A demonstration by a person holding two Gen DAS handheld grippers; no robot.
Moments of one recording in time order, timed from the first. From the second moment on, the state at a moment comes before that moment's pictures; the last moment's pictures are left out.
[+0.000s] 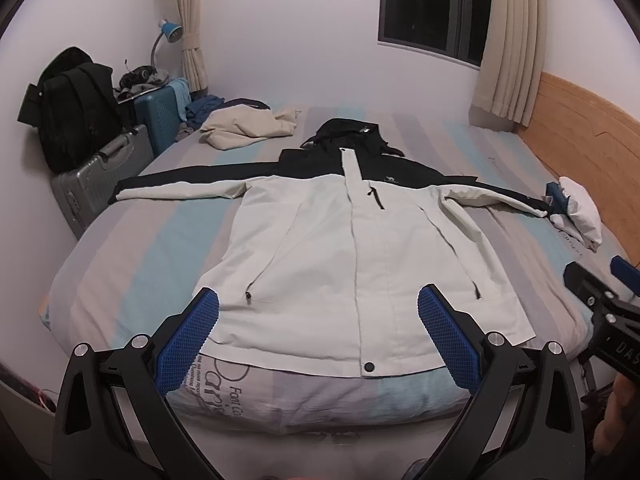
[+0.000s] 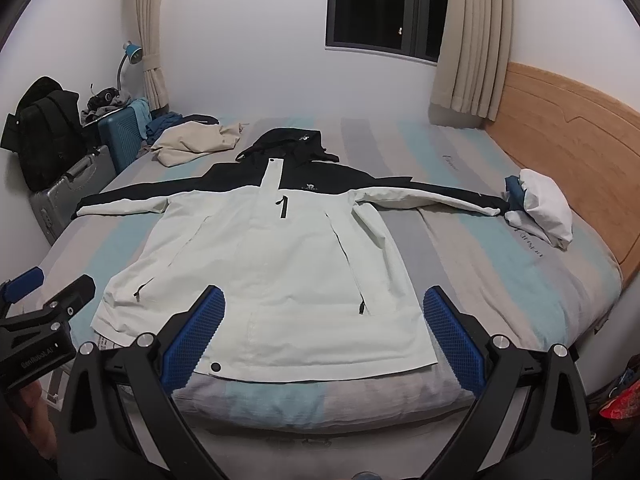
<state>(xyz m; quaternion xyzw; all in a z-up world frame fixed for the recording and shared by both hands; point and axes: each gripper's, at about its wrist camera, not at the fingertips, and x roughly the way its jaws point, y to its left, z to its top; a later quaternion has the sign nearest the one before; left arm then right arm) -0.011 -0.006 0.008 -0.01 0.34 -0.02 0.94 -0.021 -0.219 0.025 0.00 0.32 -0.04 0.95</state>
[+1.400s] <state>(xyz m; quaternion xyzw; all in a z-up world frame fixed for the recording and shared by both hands) -0.015 -0.008 0.012 -0.01 0.33 -0.02 0.94 -0.021 -0.219 0.022 0.01 0.32 -0.01 0.95</state>
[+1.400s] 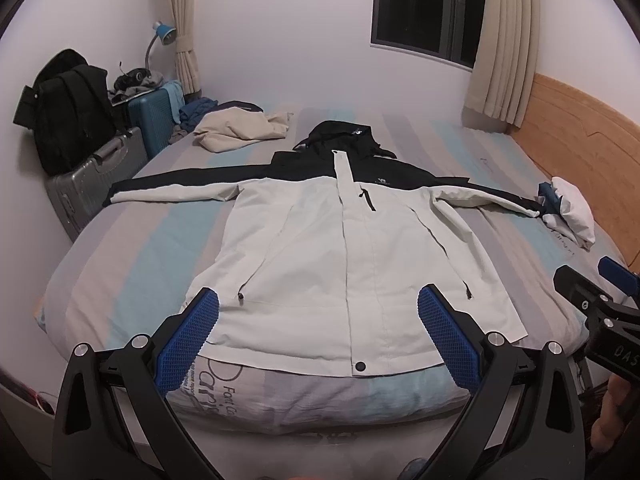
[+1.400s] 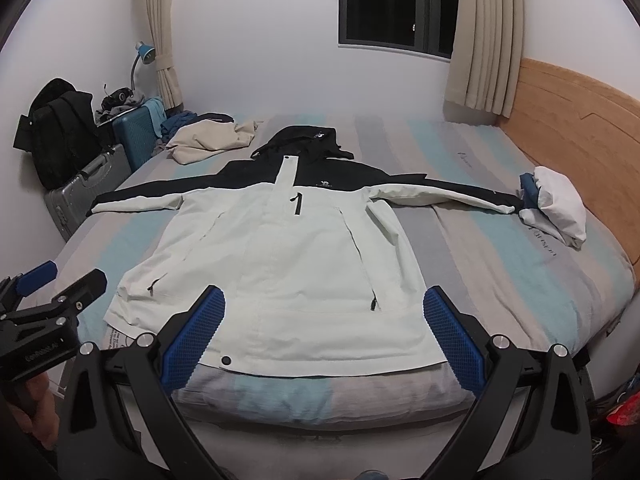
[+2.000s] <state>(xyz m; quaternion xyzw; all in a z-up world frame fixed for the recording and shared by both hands) 0.205 0.011 0.028 -0.01 0.35 -0.02 0.94 0.215 -0.213 0.037 0.00 0.36 -0.01 0.93</state>
